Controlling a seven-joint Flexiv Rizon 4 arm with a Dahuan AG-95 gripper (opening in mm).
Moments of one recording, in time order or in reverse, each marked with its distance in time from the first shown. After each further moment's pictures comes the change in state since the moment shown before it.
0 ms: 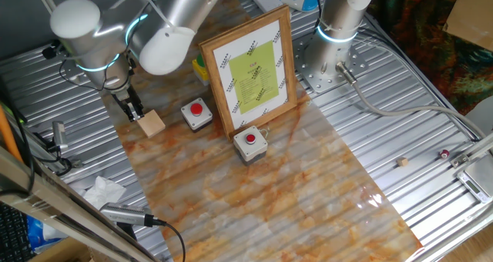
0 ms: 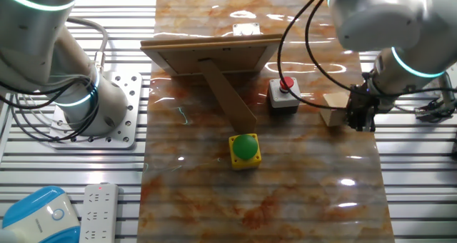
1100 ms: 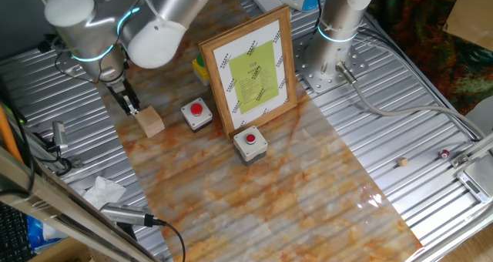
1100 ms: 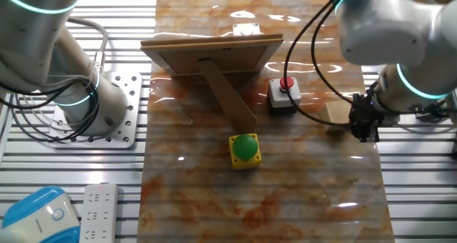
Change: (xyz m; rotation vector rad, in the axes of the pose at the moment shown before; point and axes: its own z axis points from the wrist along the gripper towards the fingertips) arm -0.006 -0.024 -0.001 -0.077 -0.015 -0.031
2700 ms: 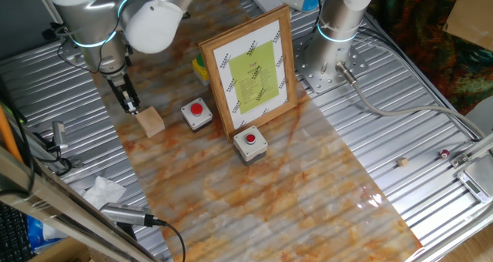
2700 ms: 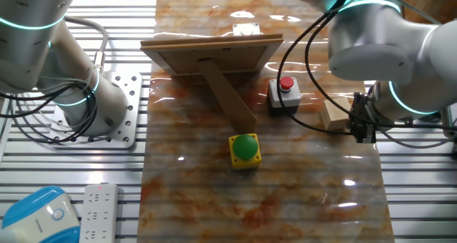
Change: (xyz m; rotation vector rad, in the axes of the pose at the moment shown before) arm -0.001 0.011 0.003 -0.081 -0.050 0.028
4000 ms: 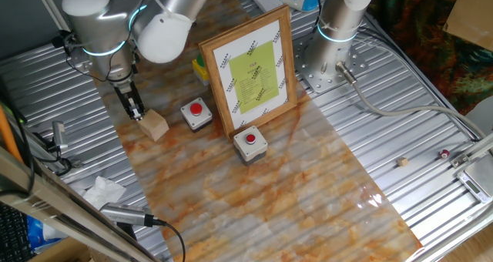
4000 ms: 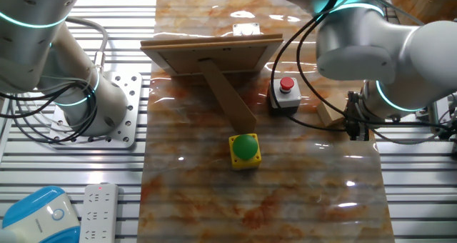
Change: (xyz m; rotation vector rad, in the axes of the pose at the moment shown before) arm 0.005 0.011 0.018 -0.012 -0.021 0.021
